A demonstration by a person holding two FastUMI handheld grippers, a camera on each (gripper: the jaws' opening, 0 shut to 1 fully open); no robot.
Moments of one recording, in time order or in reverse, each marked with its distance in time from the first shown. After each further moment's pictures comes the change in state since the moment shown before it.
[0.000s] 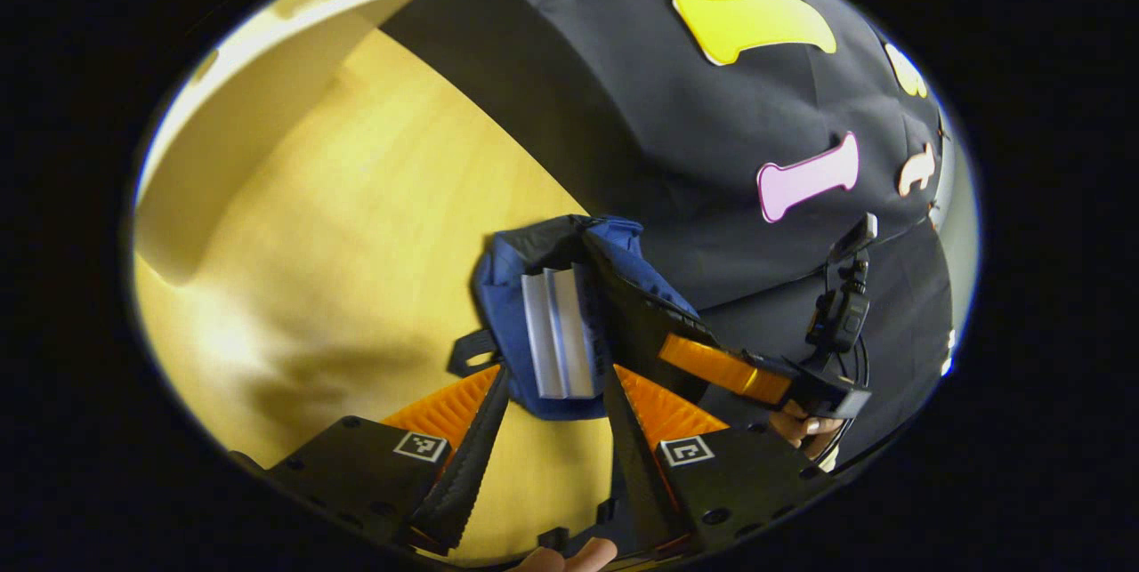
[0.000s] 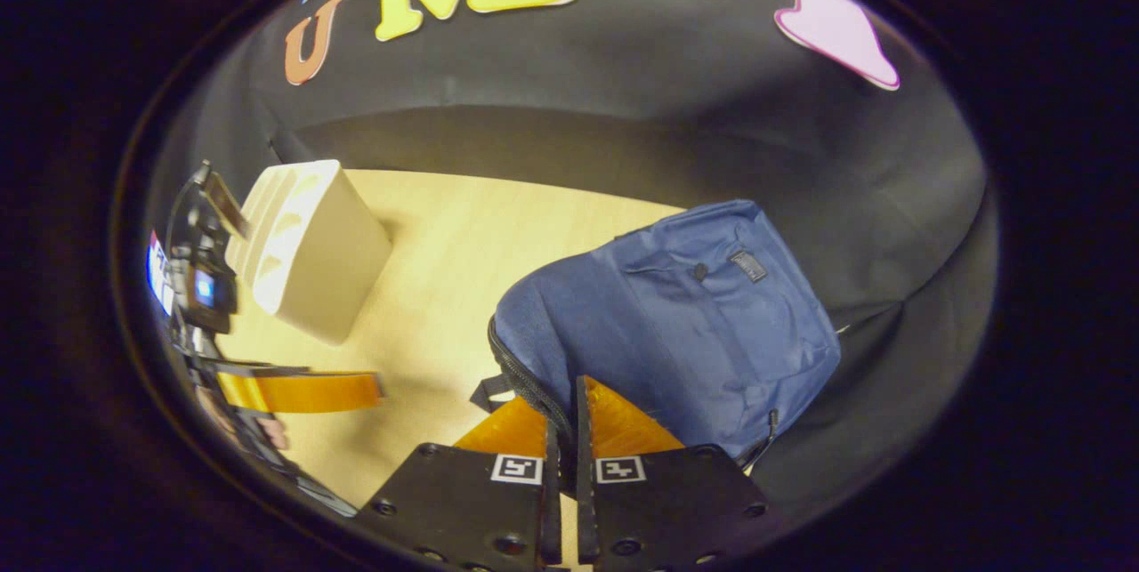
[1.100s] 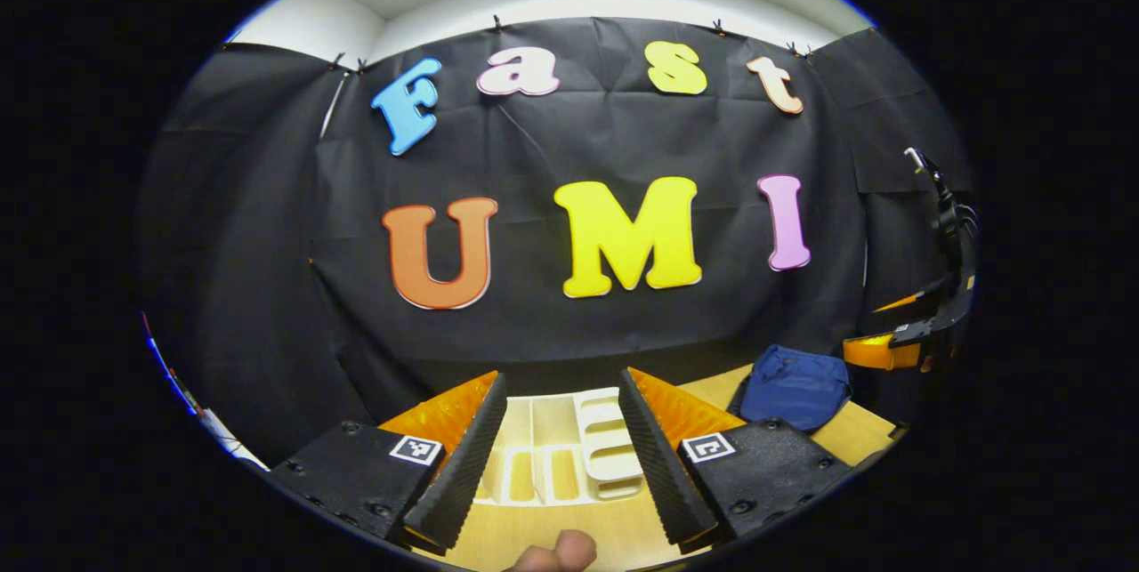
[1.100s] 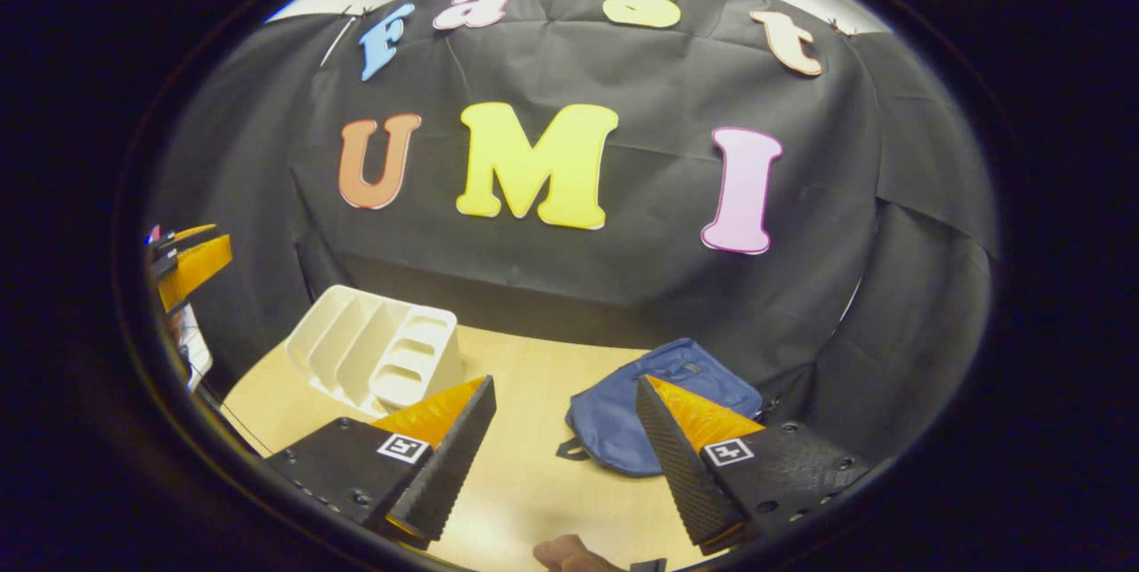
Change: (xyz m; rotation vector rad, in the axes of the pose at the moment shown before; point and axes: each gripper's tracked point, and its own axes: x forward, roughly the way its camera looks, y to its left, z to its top) left arm -0.394 -0.039 0.156 0.909 -0.846 0.558; right arm -0.284 0.149 0.000 0.093 -0.599 -0.118
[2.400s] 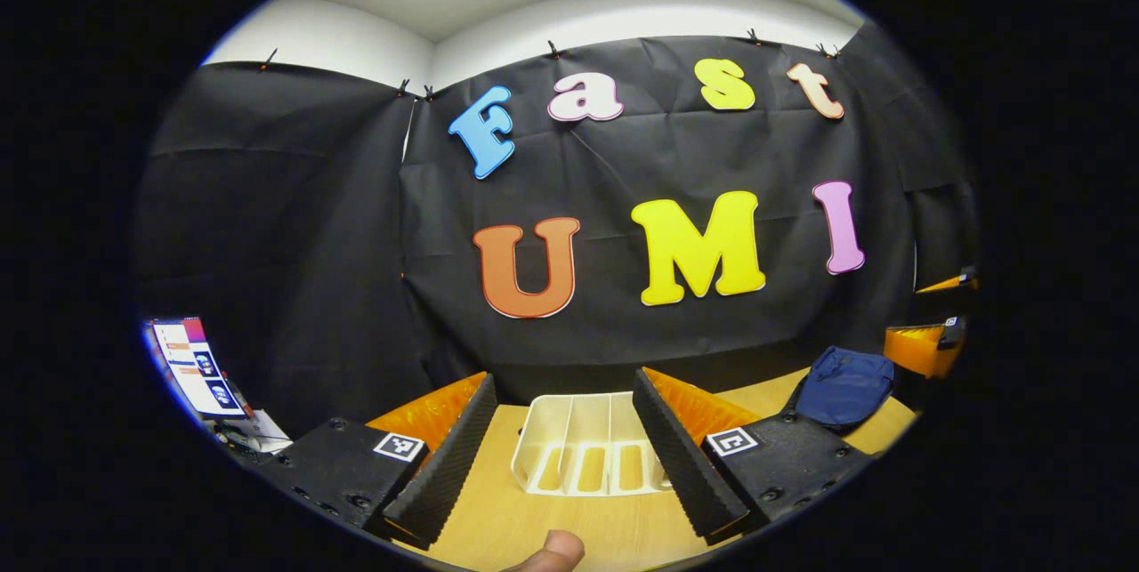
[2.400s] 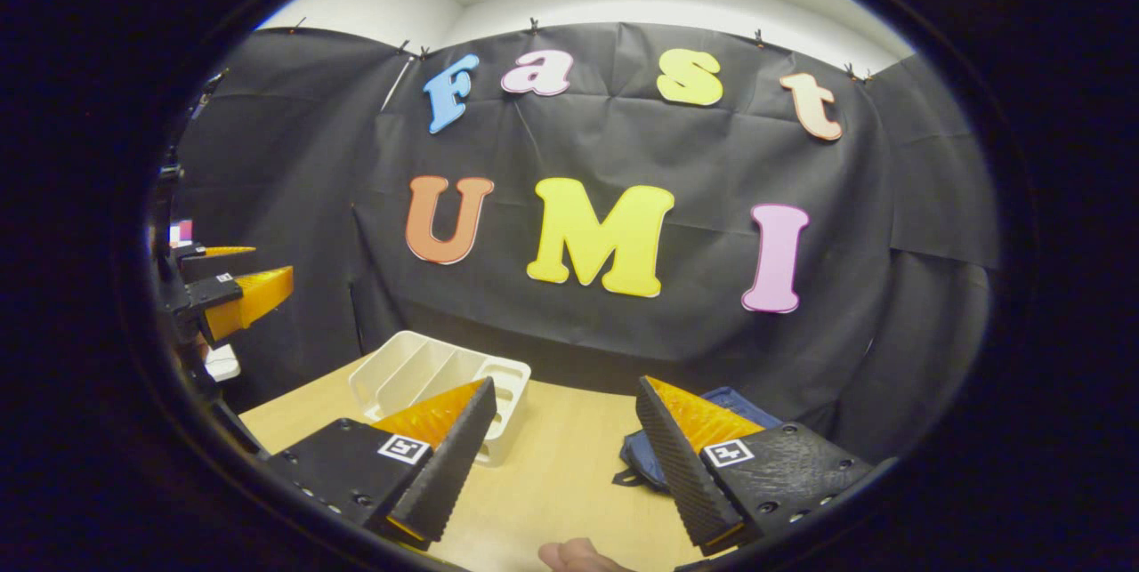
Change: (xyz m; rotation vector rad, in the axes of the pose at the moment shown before) left arm -0.066 0.043 -0.006 -0.018 -0.018 0.131; right arm -0.068 0.080 0.011 -0.042 -0.189 0.125
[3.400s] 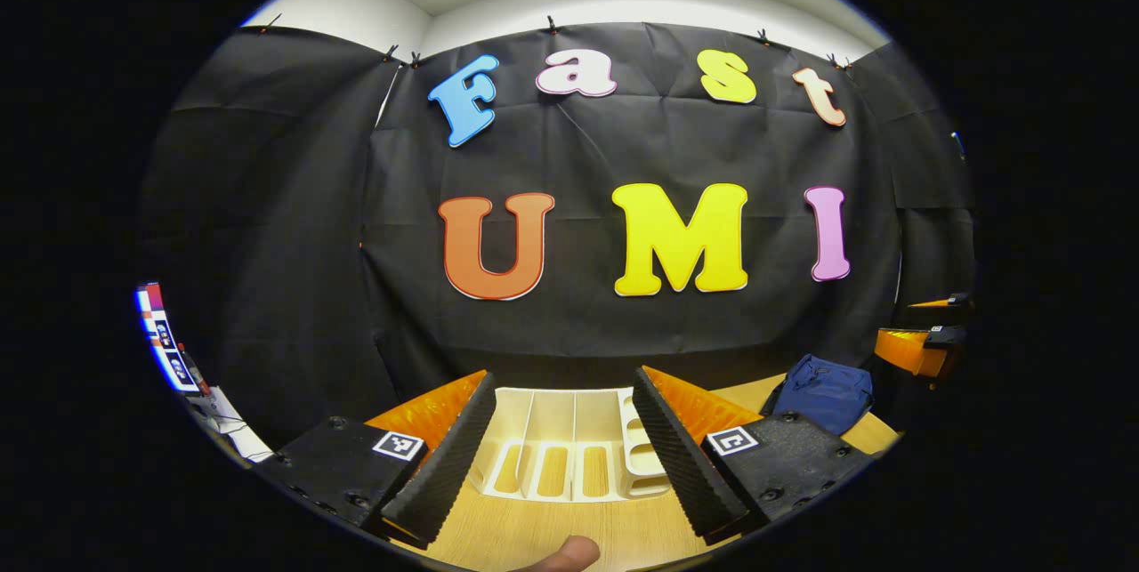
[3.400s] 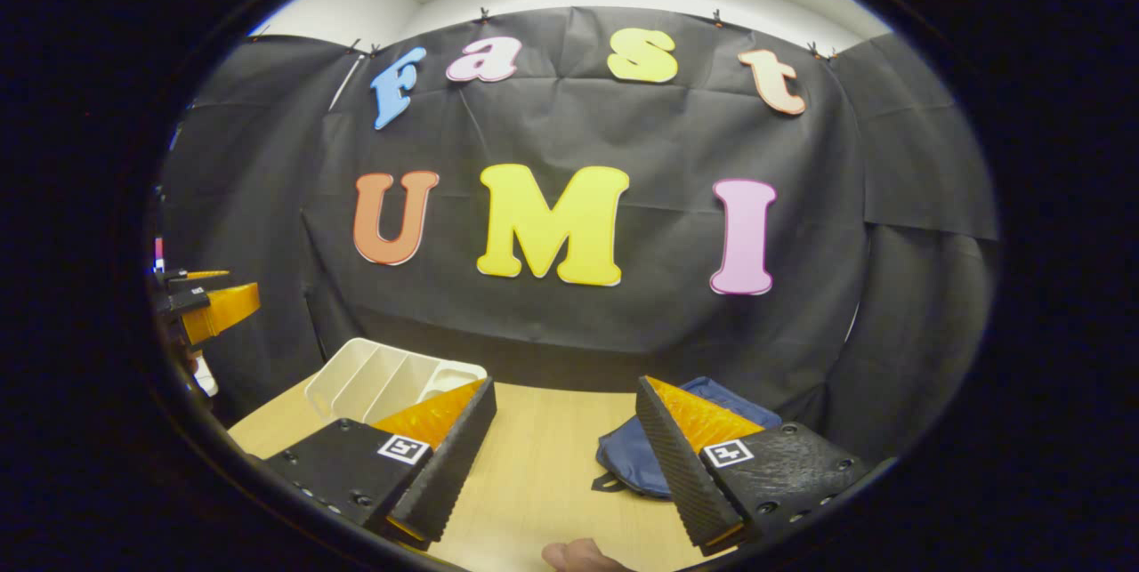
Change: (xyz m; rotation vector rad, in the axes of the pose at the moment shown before) left arm 0.060 -0.013 -0.022 -0.045 0.044 -0.078; right arm 0.052 -0.061 -0.010 0.077 0.020 -0.123
